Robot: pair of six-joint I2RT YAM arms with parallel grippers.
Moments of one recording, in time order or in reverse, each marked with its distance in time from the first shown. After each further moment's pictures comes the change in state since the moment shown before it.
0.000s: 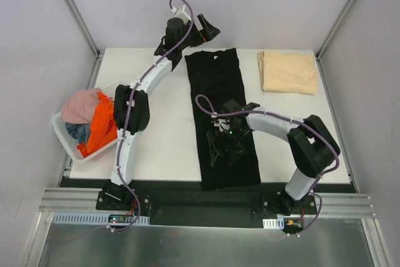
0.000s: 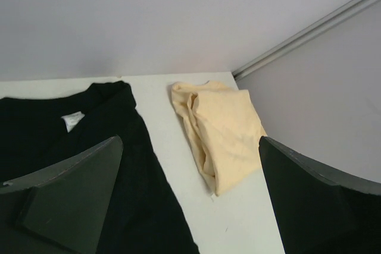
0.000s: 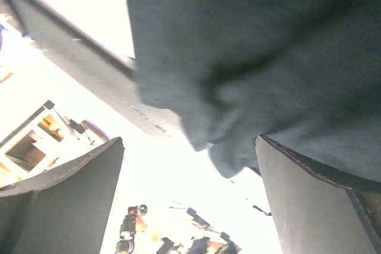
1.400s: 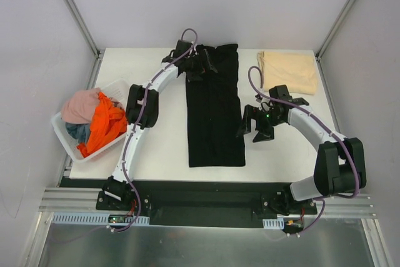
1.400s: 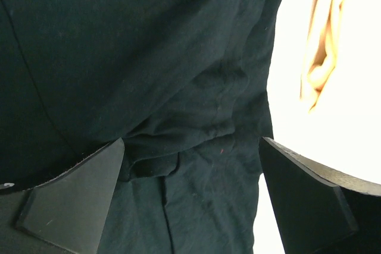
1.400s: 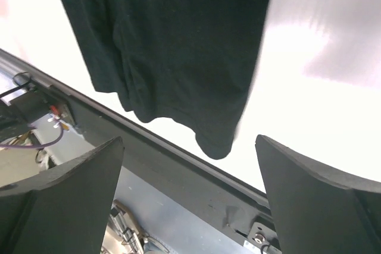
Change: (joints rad) left arm 0.013 0.283 0.172 -0.546 0.150 0.010; right arm -0.445 -0.263 -0.061 0.045 0.048 -0.038
